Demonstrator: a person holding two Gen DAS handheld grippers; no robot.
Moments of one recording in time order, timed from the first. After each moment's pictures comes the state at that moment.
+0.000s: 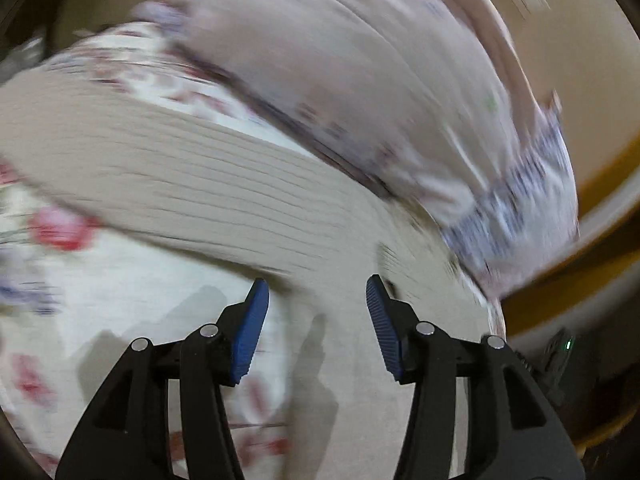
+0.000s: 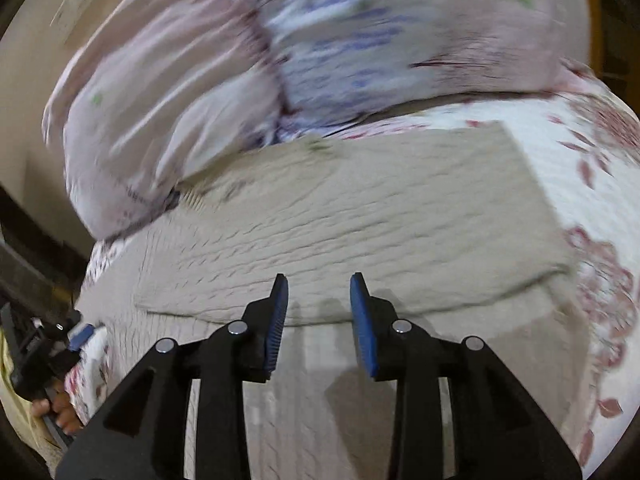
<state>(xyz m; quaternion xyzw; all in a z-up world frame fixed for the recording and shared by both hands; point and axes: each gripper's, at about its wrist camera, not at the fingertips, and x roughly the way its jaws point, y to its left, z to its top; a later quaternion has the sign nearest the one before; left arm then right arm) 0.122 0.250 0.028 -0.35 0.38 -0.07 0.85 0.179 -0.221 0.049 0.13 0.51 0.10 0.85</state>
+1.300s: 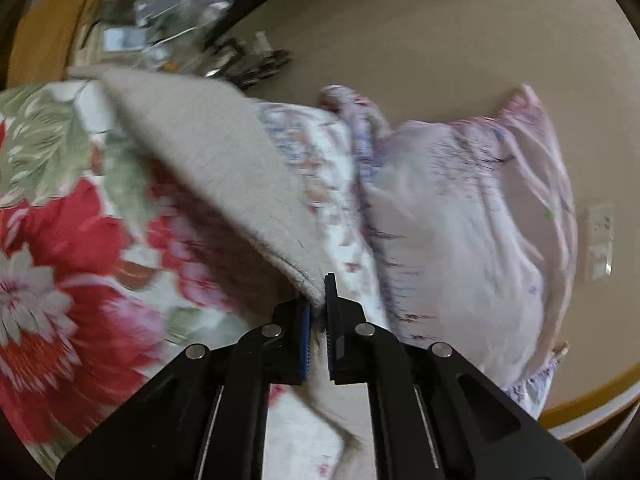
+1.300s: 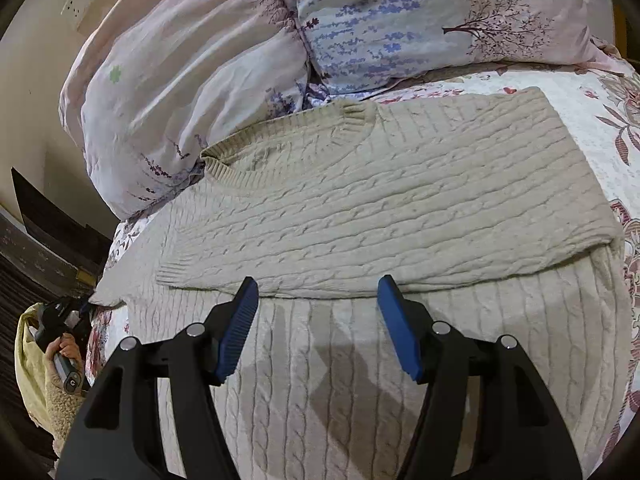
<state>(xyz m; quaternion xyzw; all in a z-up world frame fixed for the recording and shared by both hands) 0.113 0.381 0.009 -0.57 0.25 0.09 0.78 0.168 -0.230 0.046 0.17 0.53 0.15 0.82</state>
